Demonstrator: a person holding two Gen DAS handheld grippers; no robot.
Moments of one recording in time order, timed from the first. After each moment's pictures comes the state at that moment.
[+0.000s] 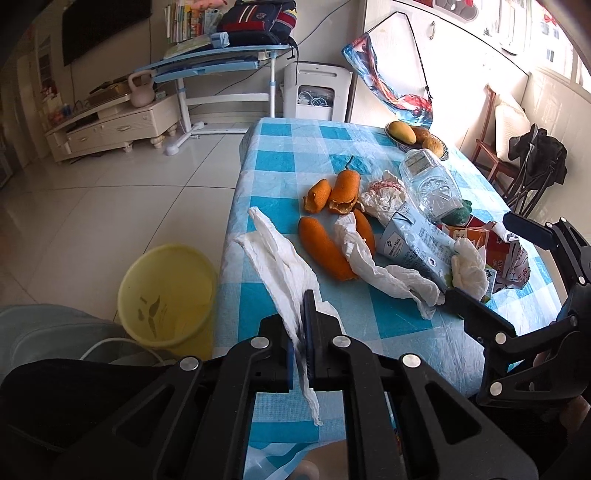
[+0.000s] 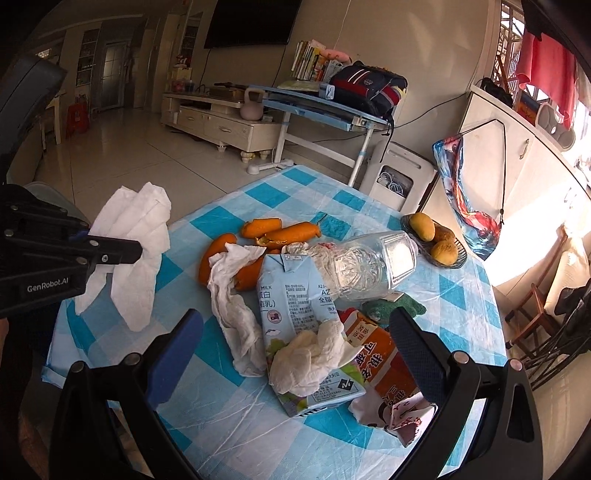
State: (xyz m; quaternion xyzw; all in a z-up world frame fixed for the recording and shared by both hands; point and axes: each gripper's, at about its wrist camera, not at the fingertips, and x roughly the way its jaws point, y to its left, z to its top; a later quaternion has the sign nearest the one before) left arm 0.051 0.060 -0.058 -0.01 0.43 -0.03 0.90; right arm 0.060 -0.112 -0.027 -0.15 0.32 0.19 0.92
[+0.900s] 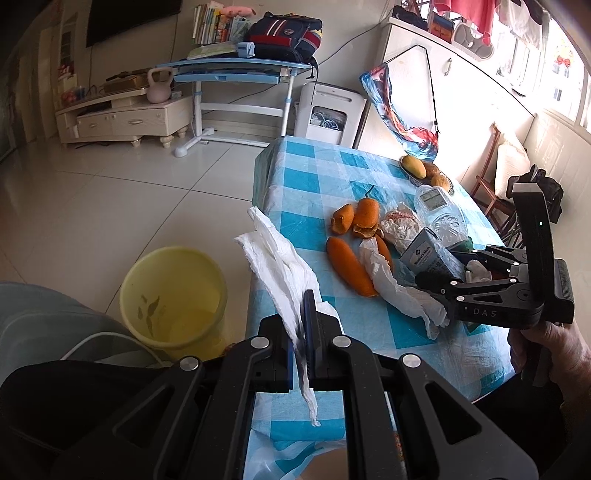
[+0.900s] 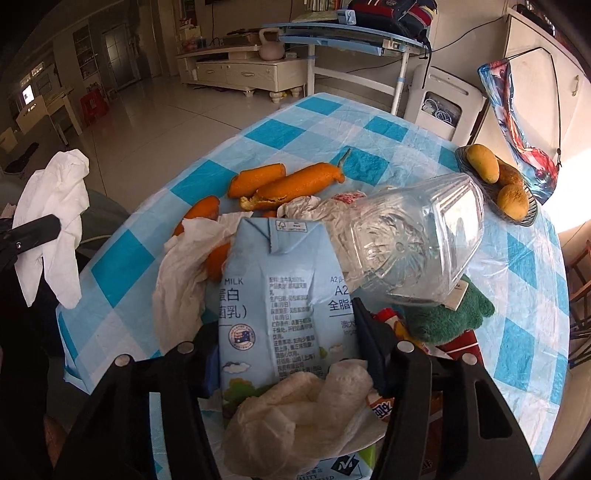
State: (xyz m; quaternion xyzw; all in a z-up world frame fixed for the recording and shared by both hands) left arm 0.043 0.101 -0.054 -0.07 0.40 -0.03 0.91; right arm 0.131 -0.115 -0.056 -0.10 0.45 0.26 0.85
